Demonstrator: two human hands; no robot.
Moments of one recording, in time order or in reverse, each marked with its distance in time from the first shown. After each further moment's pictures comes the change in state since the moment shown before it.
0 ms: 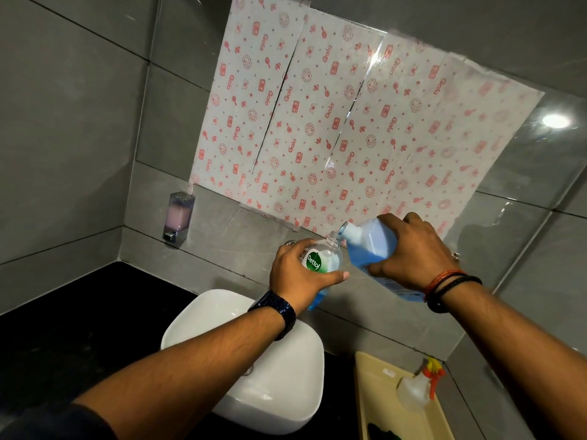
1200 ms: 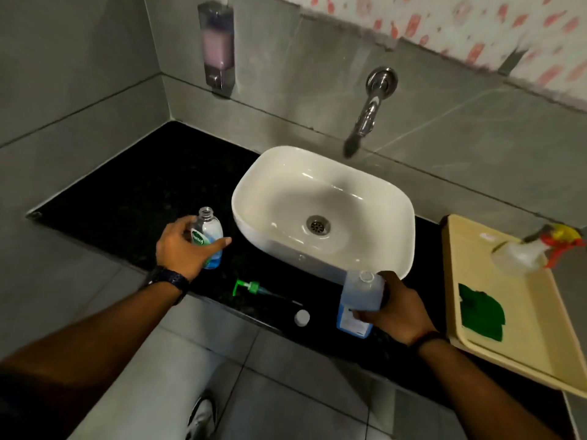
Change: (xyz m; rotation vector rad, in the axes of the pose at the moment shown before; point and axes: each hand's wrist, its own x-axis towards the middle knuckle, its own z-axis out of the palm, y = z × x) left_hand -0.089 -0.296 -0.217 0.590 0.209 -0.387; right_hand -0.204 -0.050 0.321 0.632 -0.665 0.334
